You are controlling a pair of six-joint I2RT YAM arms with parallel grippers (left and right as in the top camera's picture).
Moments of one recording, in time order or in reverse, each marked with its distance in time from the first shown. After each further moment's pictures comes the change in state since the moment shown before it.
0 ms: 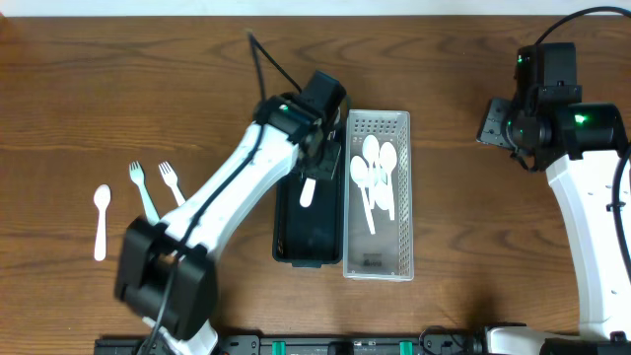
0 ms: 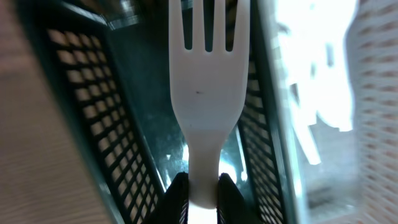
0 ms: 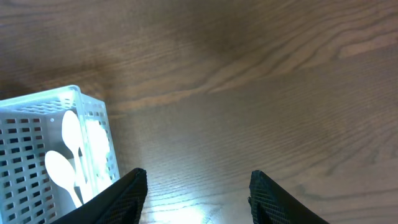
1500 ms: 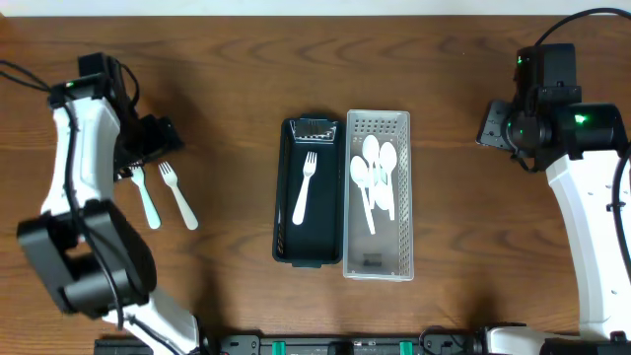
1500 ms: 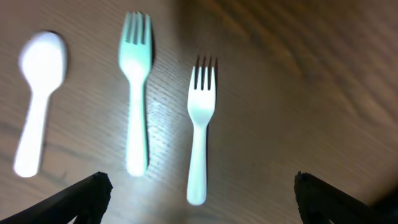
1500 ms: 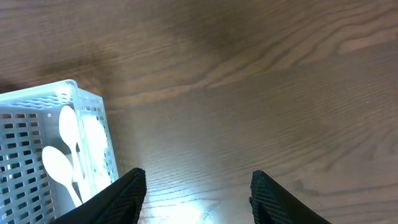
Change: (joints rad) left arm 0.824 0.059 0.021 -0.107 -0.030 -0.019; right arm 0.000 0.000 0.000 -0.014 0.000 -0.002
